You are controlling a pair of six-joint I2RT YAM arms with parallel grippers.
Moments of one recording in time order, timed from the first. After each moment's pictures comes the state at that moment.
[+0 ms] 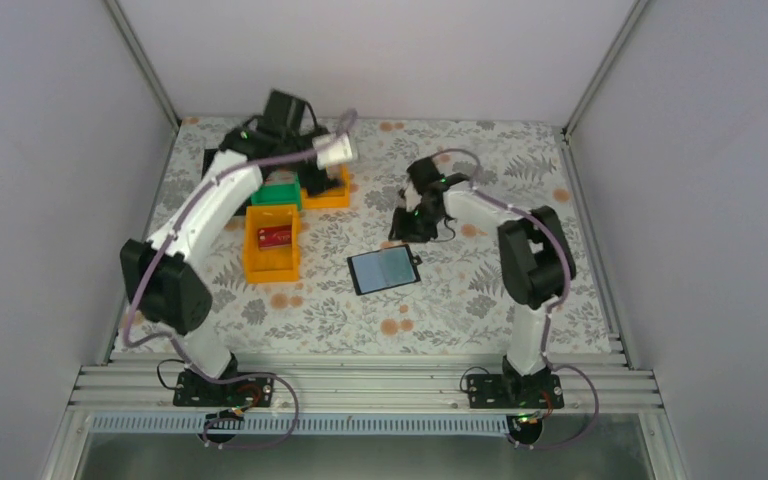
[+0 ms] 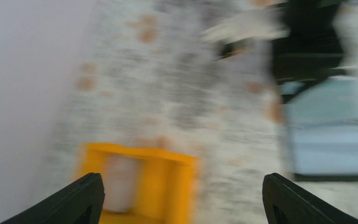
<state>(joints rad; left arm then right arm) -0.34 1.79 1.84 -0.83 0.37 0.88 0.44 1.90 1.42 -0.71 -0.38 0.44</state>
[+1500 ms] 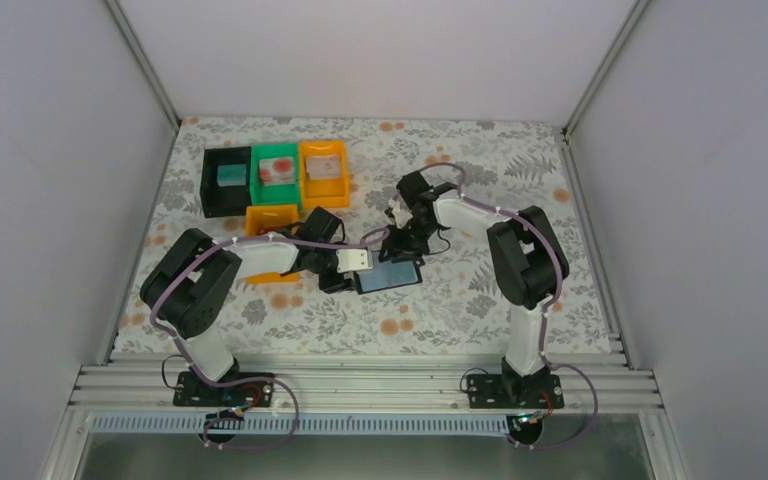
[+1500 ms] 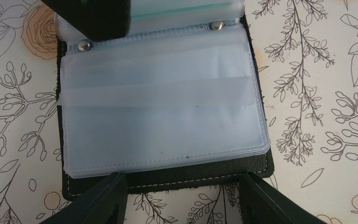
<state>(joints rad) -0.60 1.72 0.84 -0.23 0.40 0.79 0.53 1.97 1.34 -0.76 -0.52 0.36</state>
